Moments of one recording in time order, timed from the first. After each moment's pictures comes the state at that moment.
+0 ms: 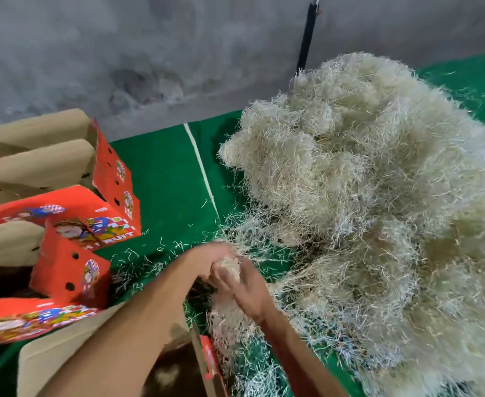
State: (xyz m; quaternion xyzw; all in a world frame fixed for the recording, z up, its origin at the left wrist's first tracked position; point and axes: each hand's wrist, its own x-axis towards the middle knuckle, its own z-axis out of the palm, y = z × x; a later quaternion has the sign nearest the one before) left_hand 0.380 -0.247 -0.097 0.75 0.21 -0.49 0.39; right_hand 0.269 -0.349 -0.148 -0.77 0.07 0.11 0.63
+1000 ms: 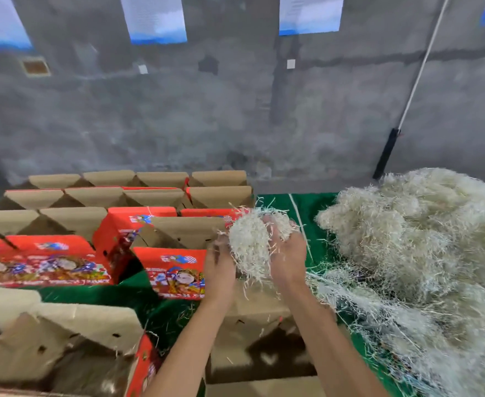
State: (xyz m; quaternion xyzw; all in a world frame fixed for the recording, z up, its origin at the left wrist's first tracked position) left_hand 0.141 -0.020 0.103 0.61 0.21 0.16 0.75; right_hand 0.166 -0.136 0.122 -0.68 -0.01 -0.17 0.71
